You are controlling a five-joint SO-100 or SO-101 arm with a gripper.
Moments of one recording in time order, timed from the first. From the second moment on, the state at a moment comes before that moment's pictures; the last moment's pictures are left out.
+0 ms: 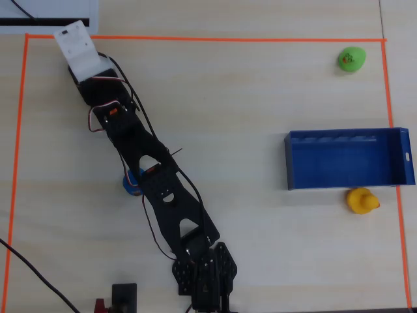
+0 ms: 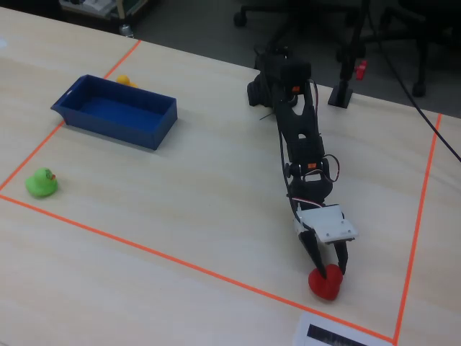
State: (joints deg) arm -27.2 31.7 54.3 -3.1 -82.4
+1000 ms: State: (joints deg) arm 36.7 95.4 74.0 58.4 -78.2
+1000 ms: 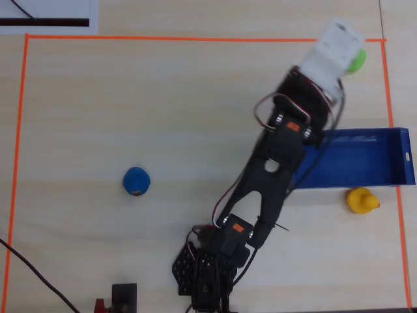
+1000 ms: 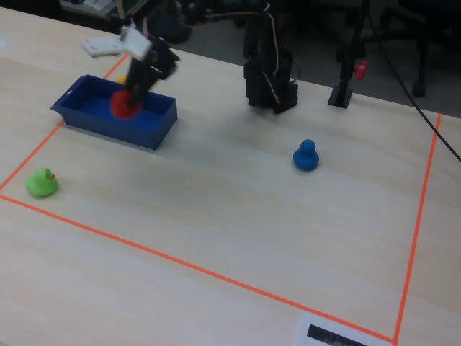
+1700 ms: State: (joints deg) arm 58.9 84.0 94.9 40.6 -86.0
